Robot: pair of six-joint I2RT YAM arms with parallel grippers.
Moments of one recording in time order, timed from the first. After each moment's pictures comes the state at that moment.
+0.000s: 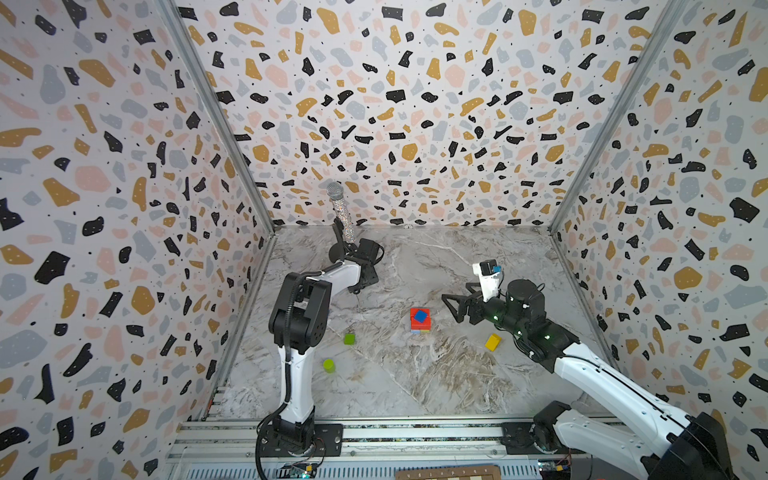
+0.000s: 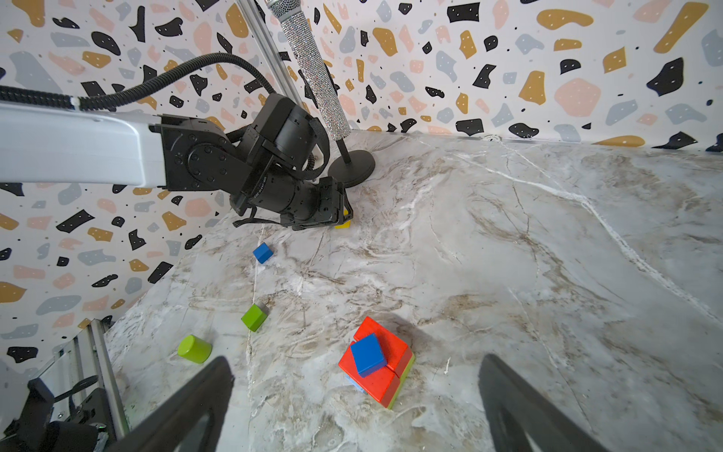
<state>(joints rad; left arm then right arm) -0.33 2.09 1.46 -0.45 -0.27 -0.66 0.57 1.00 0.70 0.00 -0.24 0.28</state>
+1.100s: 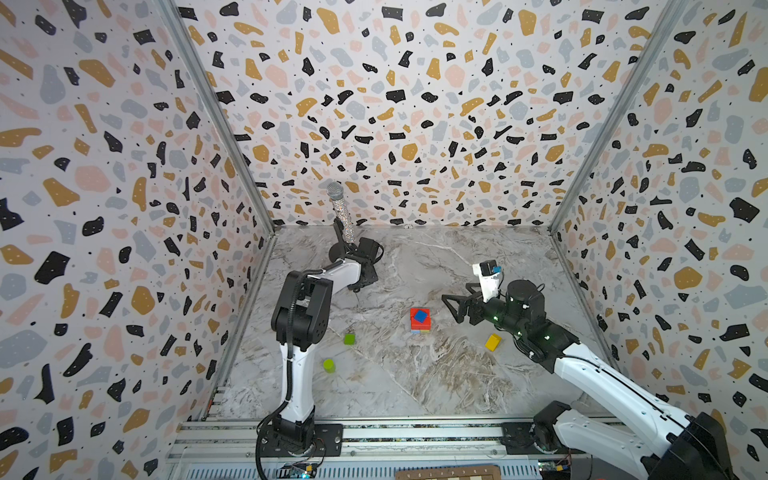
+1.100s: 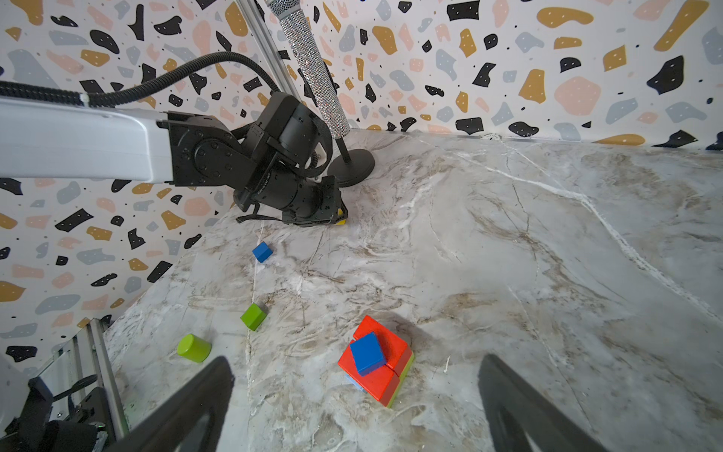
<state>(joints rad) -0.33 2.09 1.48 -0.48 -0.26 -0.64 0.57 1.00 0.69 0.00 -0.24 0.28</state>
